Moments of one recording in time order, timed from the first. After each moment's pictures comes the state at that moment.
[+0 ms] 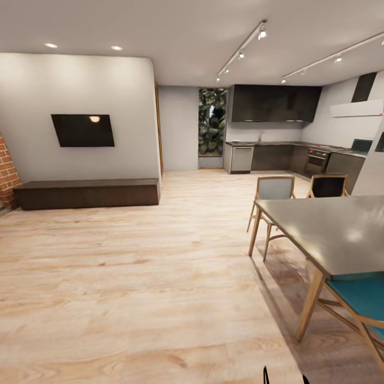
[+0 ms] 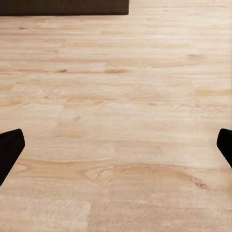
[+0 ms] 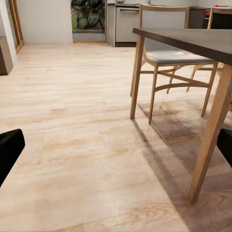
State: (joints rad) left arm 0.39 0.02 0.14 -1.21 0.06 -0.45 0.00; right arm 0.24 0.02 0.09 -1.04 0.07 -0.72 -0.33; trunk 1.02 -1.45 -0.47
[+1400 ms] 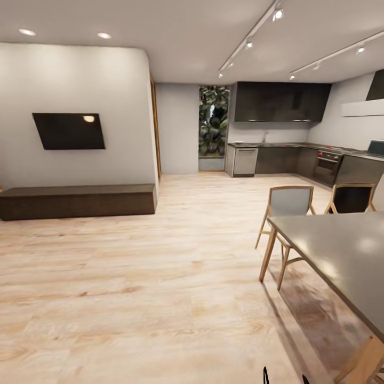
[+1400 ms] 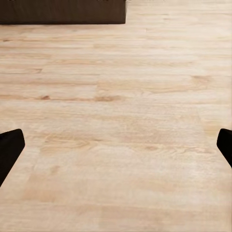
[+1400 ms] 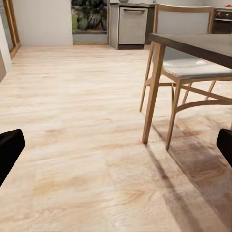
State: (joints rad) left arm 0.39 0.02 0.14 -1.21 0.06 -0.45 0.00; right arm 0.24 0.02 0.09 -1.04 0.07 -0.72 -0.33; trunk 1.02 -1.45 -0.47
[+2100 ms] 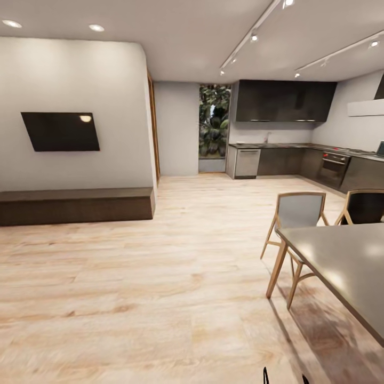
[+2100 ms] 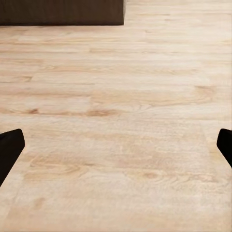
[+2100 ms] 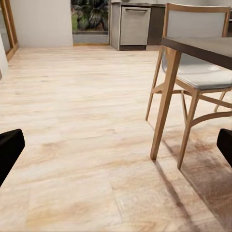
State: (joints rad) left arm 0.39 0.02 0.14 -1.19 0.06 -0.45 0.00; right arm 0.24 0.02 0.09 -1.04 0.07 -0.72 -0.33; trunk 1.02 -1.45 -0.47
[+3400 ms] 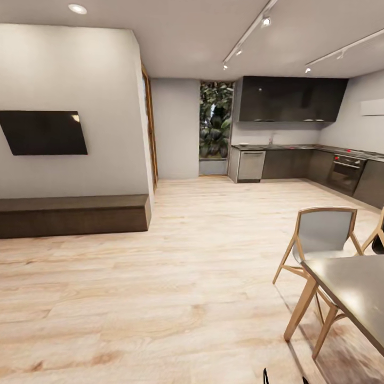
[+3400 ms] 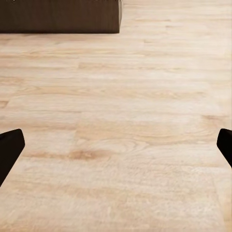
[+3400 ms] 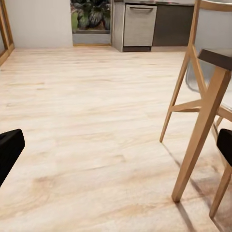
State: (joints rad) left arm 0.39 0.02 0.14 -1.18 0.06 -0.45 0.00; right arm 0.24 0.02 0.09 -1.03 0.07 -0.72 -0.33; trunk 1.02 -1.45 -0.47
